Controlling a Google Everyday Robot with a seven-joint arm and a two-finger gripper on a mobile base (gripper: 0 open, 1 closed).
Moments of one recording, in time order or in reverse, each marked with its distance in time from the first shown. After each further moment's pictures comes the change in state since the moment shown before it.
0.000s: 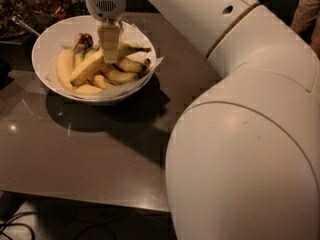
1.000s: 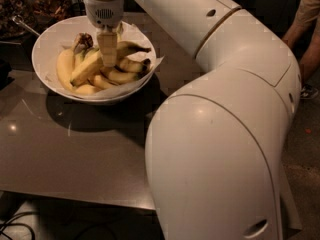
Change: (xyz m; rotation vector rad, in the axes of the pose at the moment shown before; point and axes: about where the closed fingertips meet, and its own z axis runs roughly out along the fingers) arm -0.004 -0.007 0.029 -0.056 0.005 0.012
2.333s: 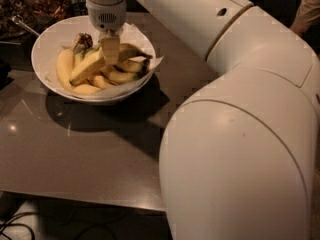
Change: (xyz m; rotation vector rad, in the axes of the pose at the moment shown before) arm 0.003 0.004 0.001 0.040 0.007 -0.023
